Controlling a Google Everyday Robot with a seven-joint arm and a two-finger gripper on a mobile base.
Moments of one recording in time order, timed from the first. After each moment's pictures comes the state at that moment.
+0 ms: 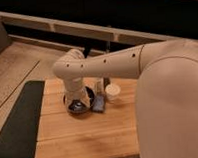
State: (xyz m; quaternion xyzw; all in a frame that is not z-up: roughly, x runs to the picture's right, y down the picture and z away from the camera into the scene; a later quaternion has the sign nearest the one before) arm -0.099 0.110 0.724 -0.28 0.25 0.65 0.66
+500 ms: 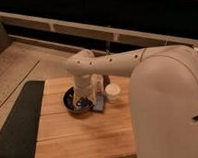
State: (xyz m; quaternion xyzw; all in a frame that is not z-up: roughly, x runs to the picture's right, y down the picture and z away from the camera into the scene) arm -0.066 0.098 0.770 -0.29 0.26 0.66 0.64
